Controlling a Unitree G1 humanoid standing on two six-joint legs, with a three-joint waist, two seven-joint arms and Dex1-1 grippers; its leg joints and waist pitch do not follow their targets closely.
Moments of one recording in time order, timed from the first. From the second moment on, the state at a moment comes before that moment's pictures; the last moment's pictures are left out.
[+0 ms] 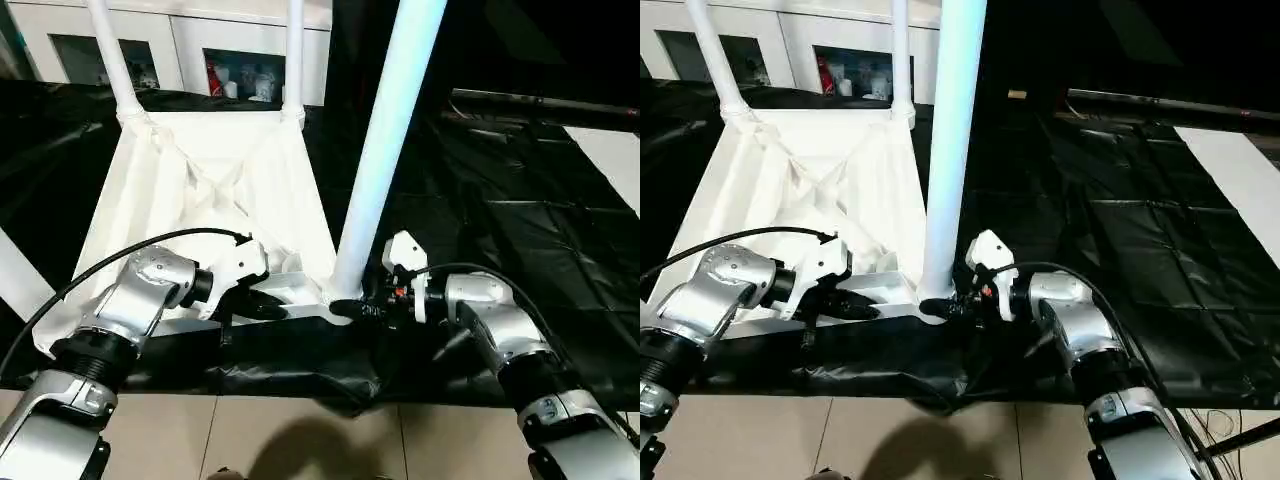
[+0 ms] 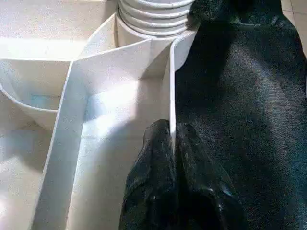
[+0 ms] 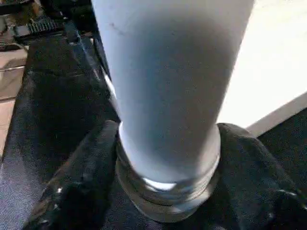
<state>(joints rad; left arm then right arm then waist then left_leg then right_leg) -0.58 0.52 -0.30 0.53 -0.01 0.17 -1.31 -0.55 -0.26 0.18 0.68 0.12 0.01 1.13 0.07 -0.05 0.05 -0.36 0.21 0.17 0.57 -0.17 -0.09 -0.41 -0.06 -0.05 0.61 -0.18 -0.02</state>
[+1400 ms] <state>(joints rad) -0.66 0.38 -0.29 0.66 0.06 0.18 -1.06 -0.66 -0.18 0.09 0.87 0.14 -0.03 0.88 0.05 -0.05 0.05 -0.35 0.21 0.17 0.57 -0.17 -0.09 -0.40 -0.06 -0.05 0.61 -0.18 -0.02</state>
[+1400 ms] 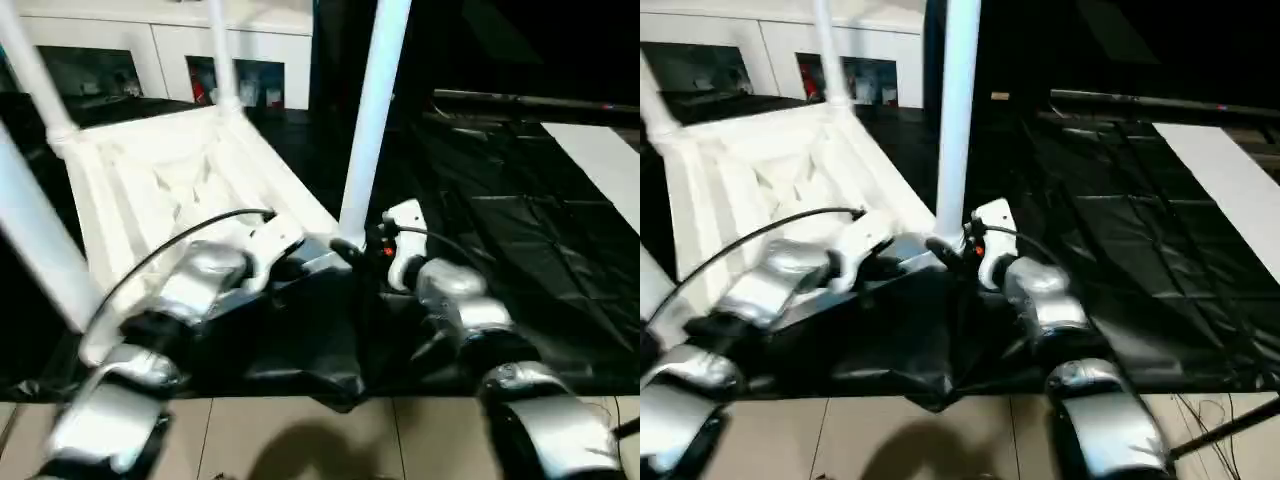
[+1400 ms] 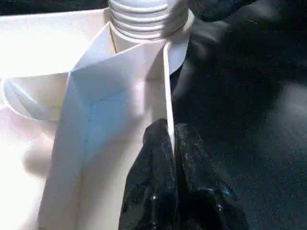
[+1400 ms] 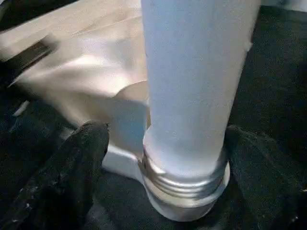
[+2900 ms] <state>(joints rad) -0.71 0.29 -0.27 0.74 0.07 0.27 -0.92 -0.70 -0.09 0.02 0.96 0.12 0.03 0.55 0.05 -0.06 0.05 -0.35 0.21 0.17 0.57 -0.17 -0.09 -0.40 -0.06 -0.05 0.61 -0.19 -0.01</state>
